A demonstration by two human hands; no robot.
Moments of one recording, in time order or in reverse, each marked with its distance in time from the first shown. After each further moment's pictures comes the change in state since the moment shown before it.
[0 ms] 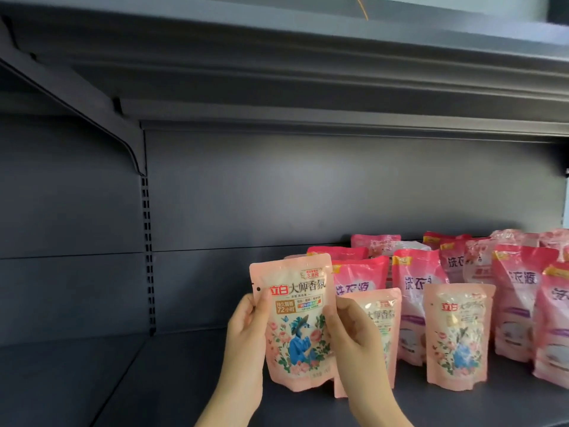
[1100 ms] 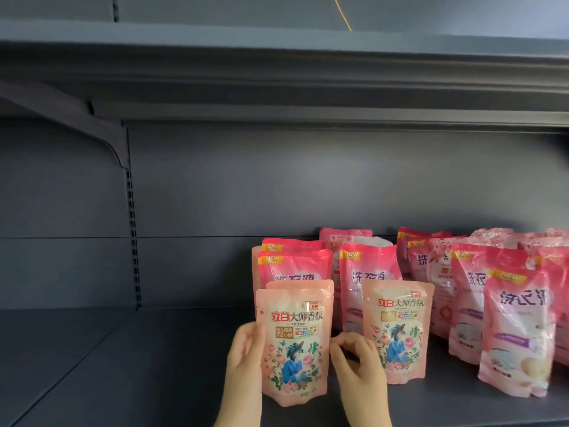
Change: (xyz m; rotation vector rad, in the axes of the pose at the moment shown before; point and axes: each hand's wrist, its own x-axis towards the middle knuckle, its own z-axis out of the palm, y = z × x) left_hand -0.049 -0.071 0.091 0.068 0.216 -0.102; right_hand 0.002 0.062 -0.135 -0.263 0.023 0.087
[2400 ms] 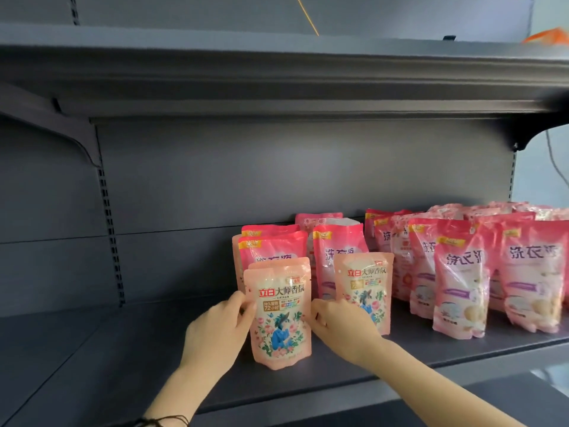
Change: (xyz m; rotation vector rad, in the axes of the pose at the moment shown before) left_hand 0.010 0.038 -0.026 1.474 -0.106 0.562; right_hand 0.026 -0.035 -0.036 -0.933 -0.466 -0.359
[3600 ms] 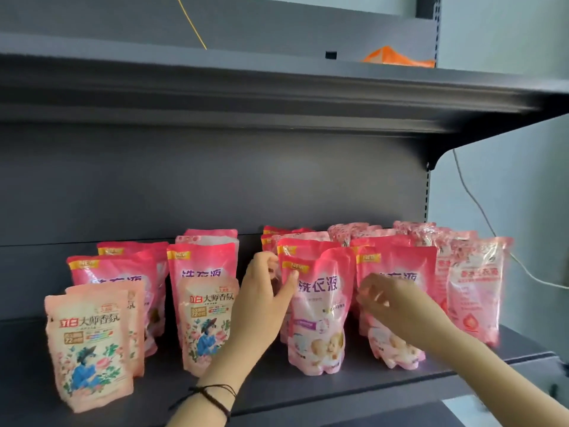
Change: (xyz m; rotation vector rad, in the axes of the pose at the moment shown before) left_hand 0.074 0.324 0.083 -0.605 0.252 0.065; right_hand -0.092 0.292 -0.170 0.091 0.121 0.154
